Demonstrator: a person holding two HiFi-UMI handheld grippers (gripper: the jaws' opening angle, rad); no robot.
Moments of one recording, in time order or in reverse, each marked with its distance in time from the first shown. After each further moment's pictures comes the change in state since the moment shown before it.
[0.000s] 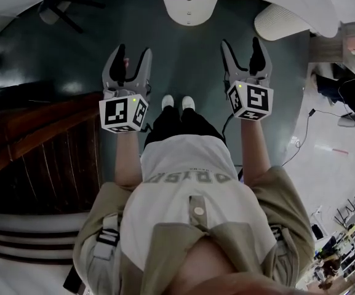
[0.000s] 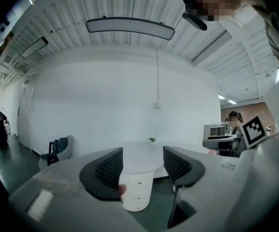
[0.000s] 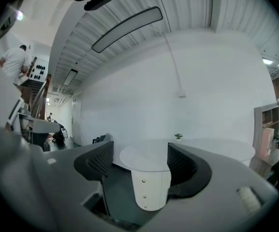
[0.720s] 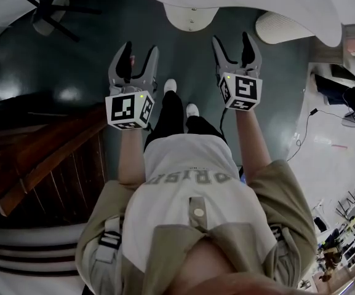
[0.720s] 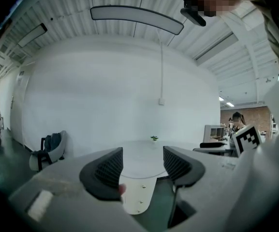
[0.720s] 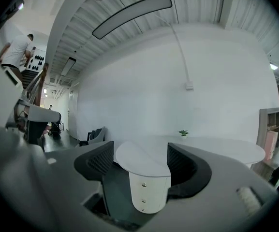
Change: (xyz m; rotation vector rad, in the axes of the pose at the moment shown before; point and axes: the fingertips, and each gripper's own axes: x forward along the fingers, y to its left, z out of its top) left arm 0.092 0.076 -0.013 -0.029 0.030 -0.055; right arm 0.132 0.037 -0.036 -0.046 0.058 -0.030
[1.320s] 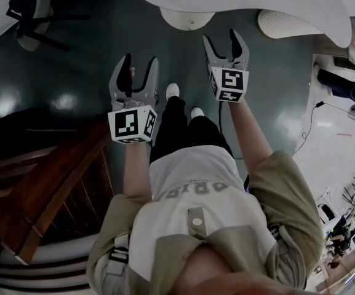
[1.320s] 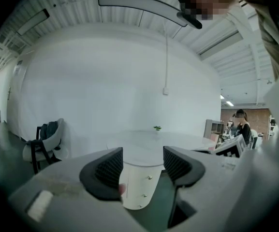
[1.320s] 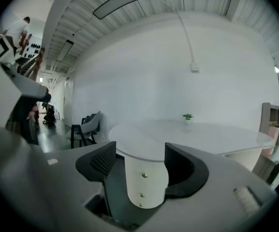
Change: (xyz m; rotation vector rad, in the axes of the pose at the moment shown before) left arm 0.063 0.058 -0.087 -0.030 0.056 -0.029; right arm 0.120 0.017 -0.125 -0.040 0.100 -0.050
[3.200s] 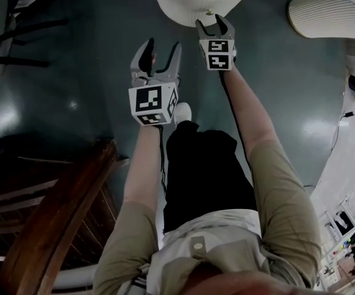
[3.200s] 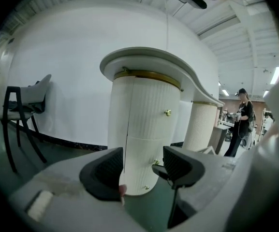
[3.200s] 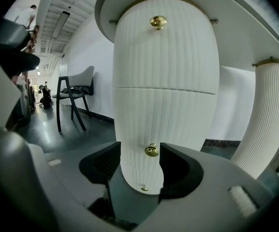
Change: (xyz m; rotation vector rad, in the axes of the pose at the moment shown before) left arm 0.210 0.053 -0.352 0.019 0.117 -0.068; right arm 0.267 0.009 -0.402 0.010 0.196 0.007
